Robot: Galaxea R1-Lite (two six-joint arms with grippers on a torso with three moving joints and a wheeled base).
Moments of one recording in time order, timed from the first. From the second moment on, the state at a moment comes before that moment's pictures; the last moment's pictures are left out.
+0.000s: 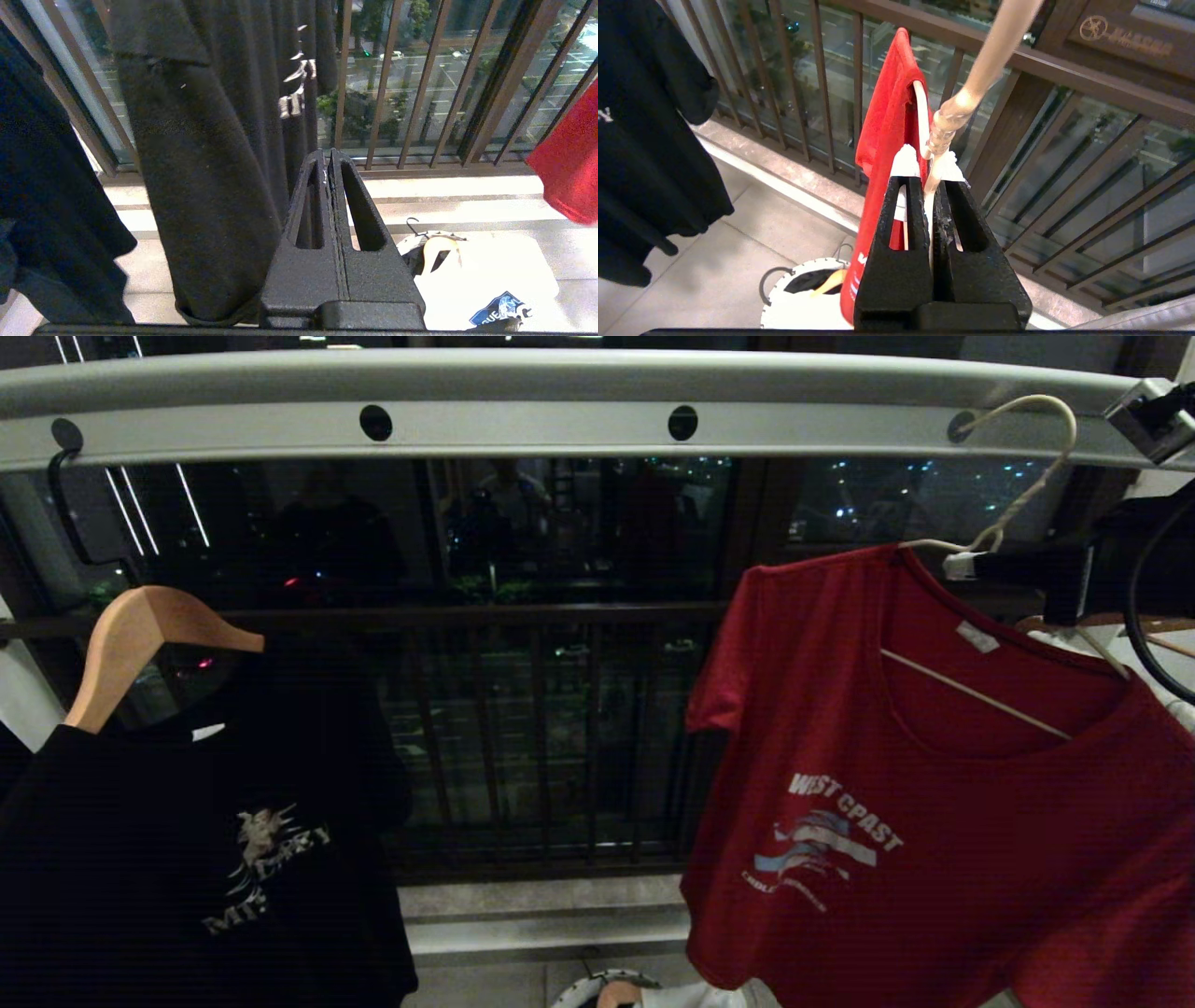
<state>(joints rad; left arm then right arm) 0.01 0.00 -0.03 0.08 0.01 0.01 -0.08 1.49 -1.34 0.05 0.55 -0.20</state>
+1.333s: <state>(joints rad) 0.01 0.00 -0.03 0.08 0.01 0.01 0.12 1.14 -0.95 0.06 0.56 -0.18</state>
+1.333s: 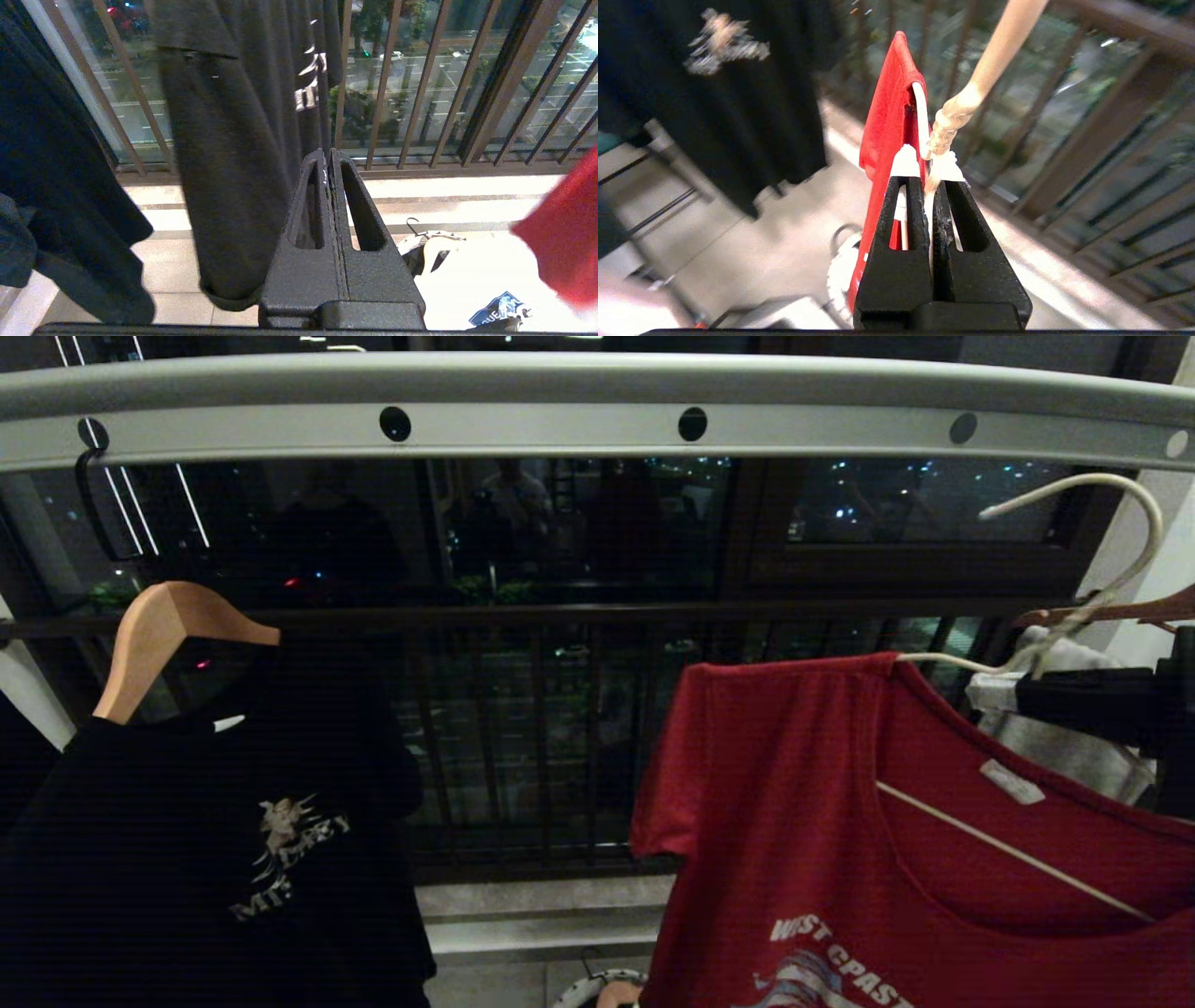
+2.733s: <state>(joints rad) 0.01 0.00 -0.03 0.08 0.01 0.01 0.37 1.47 -0.81 -0.35 0.74 -0.18</state>
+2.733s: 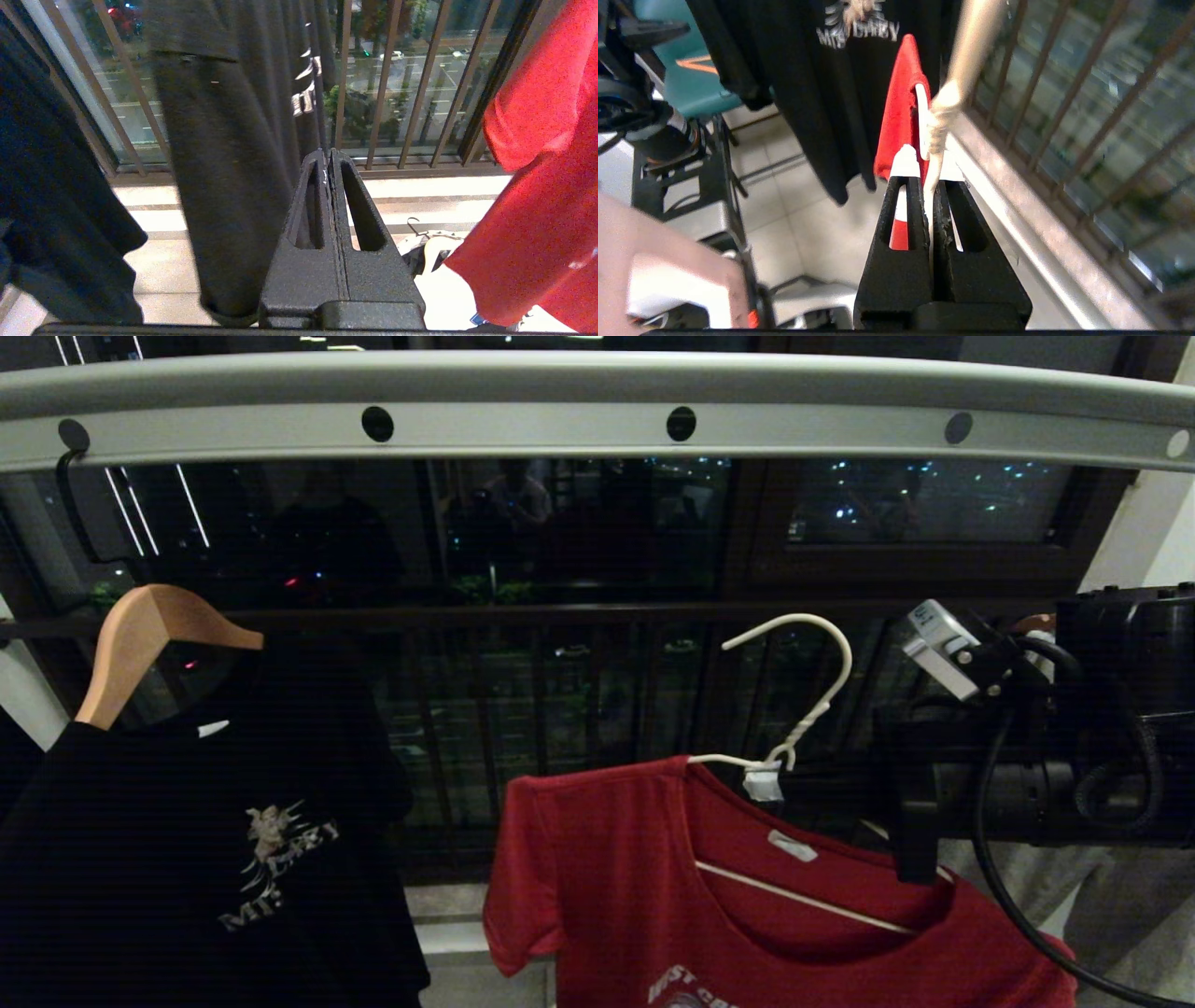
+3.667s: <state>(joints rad) 0.01 0.00 -0.03 0.08 0.01 0.00 0.38 1.53 -0.81 -0.37 0.76 -0.14</state>
